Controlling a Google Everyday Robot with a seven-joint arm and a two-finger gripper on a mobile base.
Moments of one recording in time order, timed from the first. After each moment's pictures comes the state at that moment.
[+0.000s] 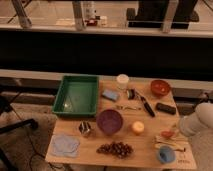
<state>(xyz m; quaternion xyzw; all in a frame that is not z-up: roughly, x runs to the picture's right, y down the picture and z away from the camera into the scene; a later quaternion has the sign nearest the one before) 0.384 0.240 0.770 -0.28 -0.12 0.07 0.95</state>
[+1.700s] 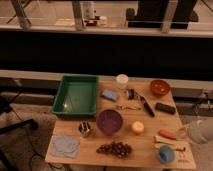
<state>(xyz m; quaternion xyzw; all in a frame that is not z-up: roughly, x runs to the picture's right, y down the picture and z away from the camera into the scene) 0.374 0.226 0.698 -0.23 -0.15 0.09 0.96</state>
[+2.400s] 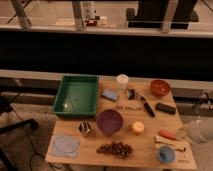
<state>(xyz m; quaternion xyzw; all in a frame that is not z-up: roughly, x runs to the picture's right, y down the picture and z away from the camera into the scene) 0.376 0.229 0.703 -0.23 -0.15 0.09 0.96</state>
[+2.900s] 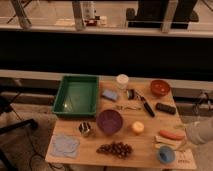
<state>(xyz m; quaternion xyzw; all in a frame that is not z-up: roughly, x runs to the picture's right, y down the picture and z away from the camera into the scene) 0.379 0.241 0.714 -0.24 -0.13 0.09 0.96</state>
